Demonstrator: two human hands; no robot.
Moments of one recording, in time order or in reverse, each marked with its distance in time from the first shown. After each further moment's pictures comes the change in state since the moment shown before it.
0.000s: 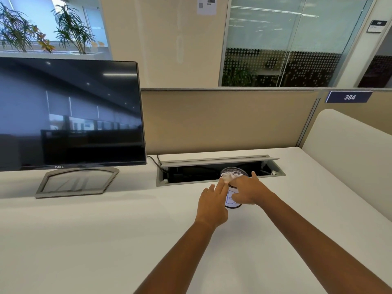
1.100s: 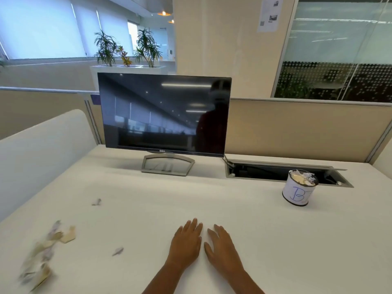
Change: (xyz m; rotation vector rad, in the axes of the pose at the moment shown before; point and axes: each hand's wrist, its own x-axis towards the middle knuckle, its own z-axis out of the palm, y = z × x) left_hand -0.256 -0.177 -0.023 0.171 -0.098 -0.287; right_hand -0.100 -0.270 0.155 0.332 0.108 -0.196
